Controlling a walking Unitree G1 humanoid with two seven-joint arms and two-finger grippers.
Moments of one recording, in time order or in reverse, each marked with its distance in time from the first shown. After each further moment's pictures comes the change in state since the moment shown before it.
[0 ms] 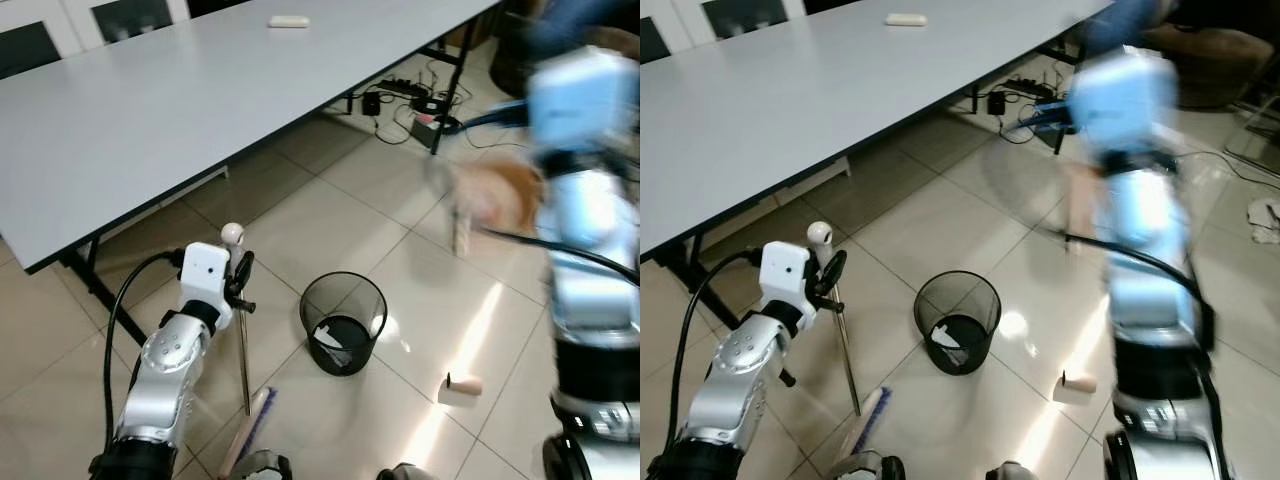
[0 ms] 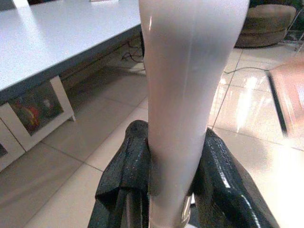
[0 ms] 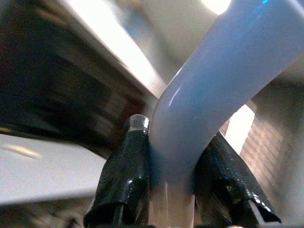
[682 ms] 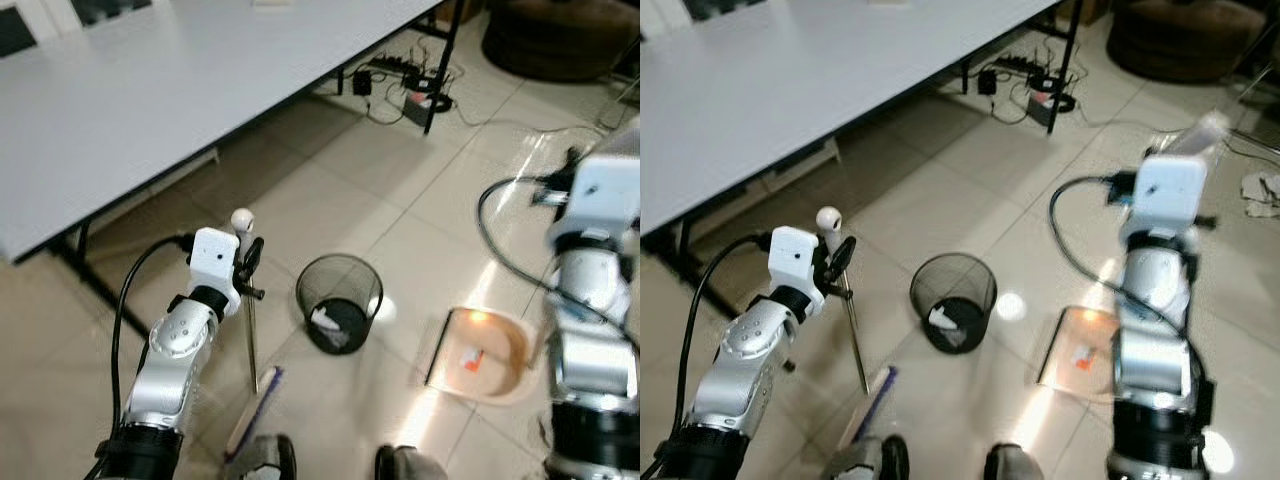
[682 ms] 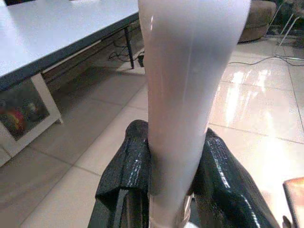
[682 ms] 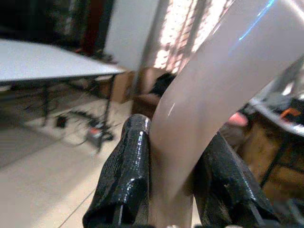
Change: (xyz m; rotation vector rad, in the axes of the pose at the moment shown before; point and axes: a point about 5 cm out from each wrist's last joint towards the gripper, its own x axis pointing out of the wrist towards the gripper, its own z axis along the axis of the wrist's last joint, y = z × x) left arm 0.009 -0.006 0.015 0.020 -0.038 -0.039; right arm -0.063 0.006 -0.065 0.035 0.413 -0.083
